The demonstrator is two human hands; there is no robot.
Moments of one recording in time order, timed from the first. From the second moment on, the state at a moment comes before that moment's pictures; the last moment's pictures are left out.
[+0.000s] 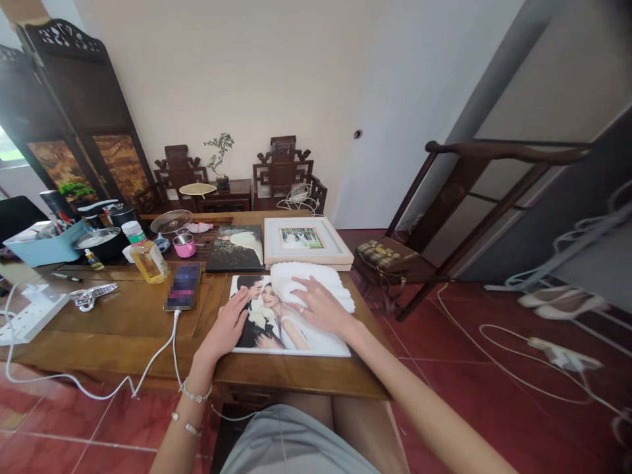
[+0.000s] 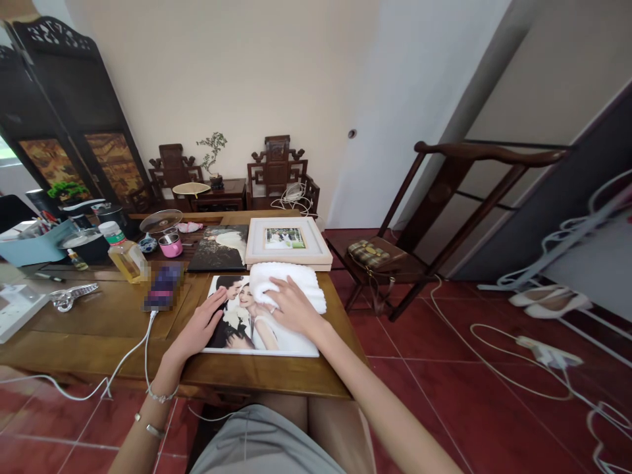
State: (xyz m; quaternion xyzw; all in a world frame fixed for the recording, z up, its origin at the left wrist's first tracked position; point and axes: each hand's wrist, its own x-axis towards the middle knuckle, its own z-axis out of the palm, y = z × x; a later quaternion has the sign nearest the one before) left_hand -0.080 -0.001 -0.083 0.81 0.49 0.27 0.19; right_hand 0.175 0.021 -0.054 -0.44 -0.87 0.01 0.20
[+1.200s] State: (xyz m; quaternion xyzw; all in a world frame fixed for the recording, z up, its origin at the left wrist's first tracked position) left_hand -0.078 -0.004 -0.082 0.81 0.49 0.27 0.19; right_hand 0.177 -0.065 -0.047 -0.38 -0.90 0.07 0.20
